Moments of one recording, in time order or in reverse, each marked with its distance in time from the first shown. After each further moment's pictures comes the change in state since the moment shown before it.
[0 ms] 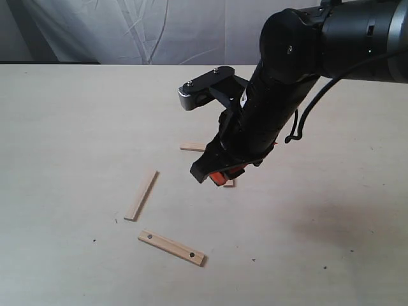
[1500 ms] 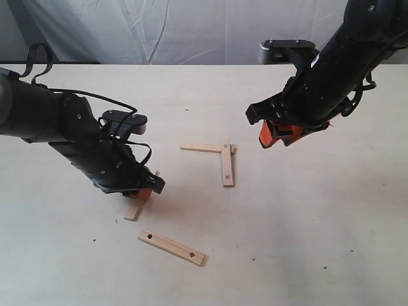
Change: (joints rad) left arm -0.257 1.352 -0.381 0.081 0.171 -0.127; right arm -0.323 -0.008 0.008 0.140 0.023 0.002
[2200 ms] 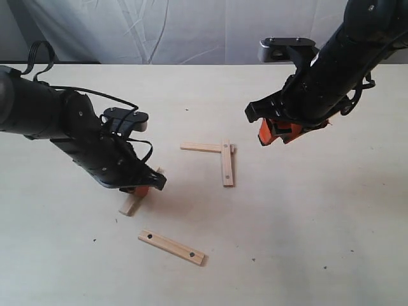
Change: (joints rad) left arm 0.000 0.000 -0.021 0.006 0.005 -0.010; right arm 0.000 0.000 0.000 0.002 -0.019 0.000
